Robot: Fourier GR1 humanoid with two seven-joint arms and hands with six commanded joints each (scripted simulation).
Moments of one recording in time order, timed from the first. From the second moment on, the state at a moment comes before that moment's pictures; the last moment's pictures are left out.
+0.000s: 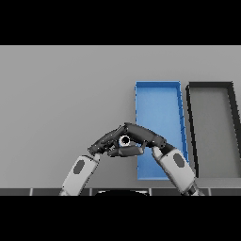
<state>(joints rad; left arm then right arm) -0.18 -0.05 -0.44 -1.59 -0.11 -0.39 -0.03 -0.39 -0.12 0.41 -1.88 -0.19 0.49 0.27</state>
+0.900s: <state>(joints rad) -0.17 -0.05 -0.39 -1.57 -0.17 -0.47 0.08 -0.35 -0.02 0.36 -1.91 -0.13 0.50 0.30</state>
